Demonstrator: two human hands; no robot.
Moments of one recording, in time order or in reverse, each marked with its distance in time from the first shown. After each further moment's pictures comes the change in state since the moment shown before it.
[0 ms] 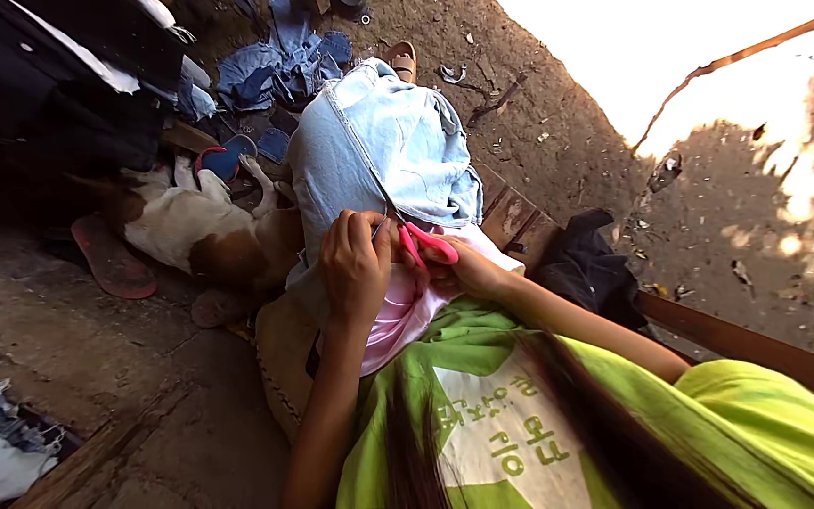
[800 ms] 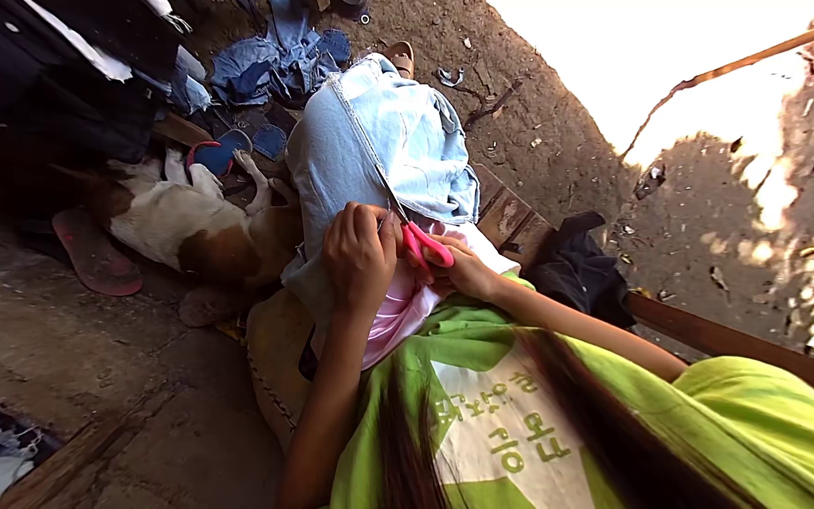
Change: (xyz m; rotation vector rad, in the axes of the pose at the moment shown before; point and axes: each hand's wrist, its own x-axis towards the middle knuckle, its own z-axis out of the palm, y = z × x) left_hand 0.003 0.000 0.008 0.016 0.029 0.015; right_hand -0.001 0.005 0.004 -0.097 0.057 -0.096
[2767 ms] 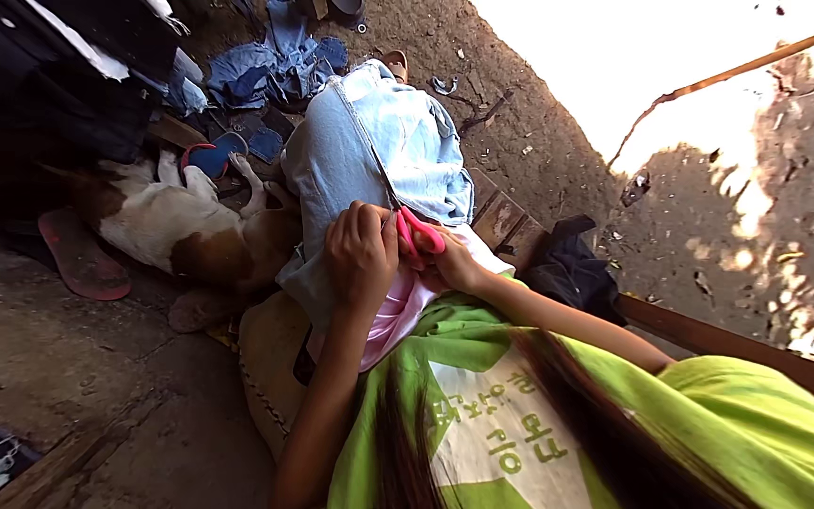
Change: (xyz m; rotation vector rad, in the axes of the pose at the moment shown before) left_hand -0.003 0.000 0.003 -0.049 0.011 0.032; right_hand 0.017 0.006 0.004 -0.021 0.070 -0.165
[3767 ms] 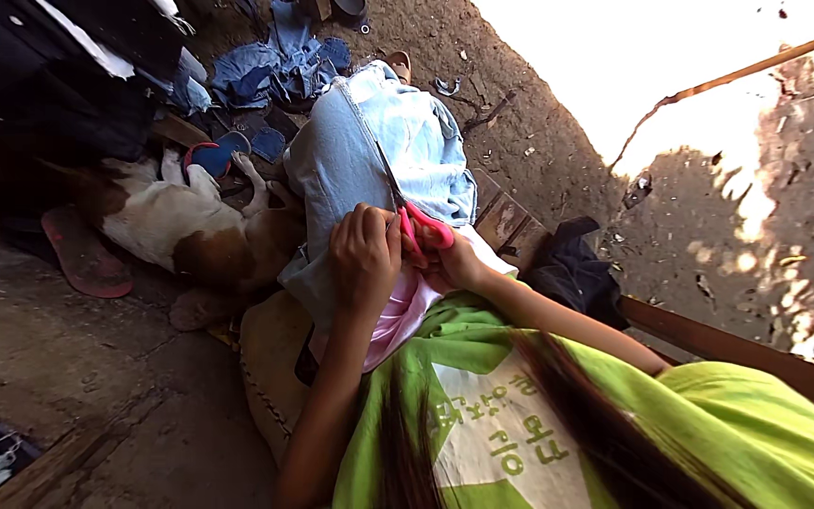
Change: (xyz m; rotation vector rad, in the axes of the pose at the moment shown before) left_hand -0.004 0.000 0.000 0.009 0.025 0.011; right_hand 0.004 0.002 0.000 0.135 -0.036 0.011
